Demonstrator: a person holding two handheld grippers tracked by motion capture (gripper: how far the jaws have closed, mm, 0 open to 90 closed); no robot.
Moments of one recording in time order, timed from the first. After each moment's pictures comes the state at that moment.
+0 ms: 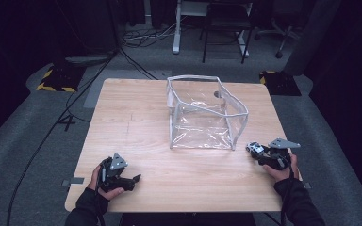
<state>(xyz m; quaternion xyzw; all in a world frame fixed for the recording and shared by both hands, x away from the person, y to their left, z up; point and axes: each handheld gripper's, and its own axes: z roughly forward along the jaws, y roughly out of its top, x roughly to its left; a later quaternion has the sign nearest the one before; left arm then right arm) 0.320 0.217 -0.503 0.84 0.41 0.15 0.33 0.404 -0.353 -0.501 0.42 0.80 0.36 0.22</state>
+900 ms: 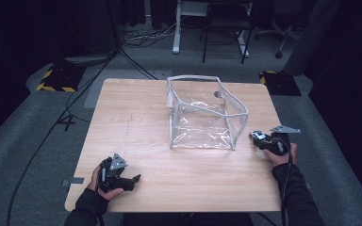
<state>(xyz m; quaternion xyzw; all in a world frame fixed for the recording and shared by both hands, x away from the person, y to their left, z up) 0.319 0.217 -0.503 0.84 0.41 0.15 0.33 0.455 -0.367 -0.500 0.49 0.77 0.36 0.22</state>
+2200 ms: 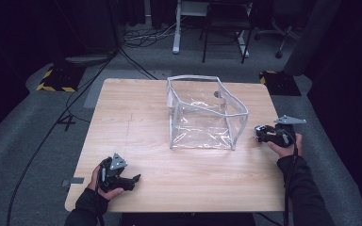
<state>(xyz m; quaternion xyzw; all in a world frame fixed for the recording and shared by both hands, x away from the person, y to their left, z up) 0.319 0.217 -0.503 0.83 0.41 0.15 0.33 0.461 -0.365 -0.454 0.46 0.78 0.36 0.23</state>
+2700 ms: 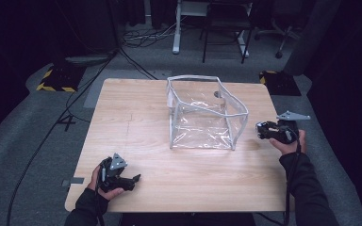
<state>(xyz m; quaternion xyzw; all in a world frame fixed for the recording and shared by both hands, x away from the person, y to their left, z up) 0.320 0.217 -0.503 0.83 0.41 0.15 0.33 0.460 -0.363 -0.432 0.45 0.78 0.37 0.24</state>
